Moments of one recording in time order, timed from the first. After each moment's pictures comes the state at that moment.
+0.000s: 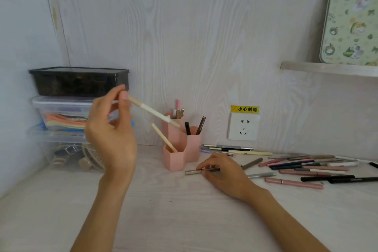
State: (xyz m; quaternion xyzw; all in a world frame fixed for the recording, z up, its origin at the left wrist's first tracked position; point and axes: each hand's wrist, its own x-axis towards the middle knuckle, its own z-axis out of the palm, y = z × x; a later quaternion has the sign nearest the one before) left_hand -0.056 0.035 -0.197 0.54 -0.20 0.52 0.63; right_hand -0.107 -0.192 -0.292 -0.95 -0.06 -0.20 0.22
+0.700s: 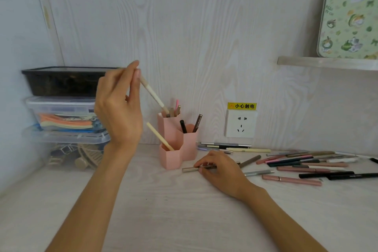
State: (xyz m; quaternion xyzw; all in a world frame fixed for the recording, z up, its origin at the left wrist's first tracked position) left_hand -0.025 0.012 -0.169 0.58 -0.23 0.65 0.44; right_hand -0.103 -0.196 -0.298 -0.95 -0.05 -0.22 0.22
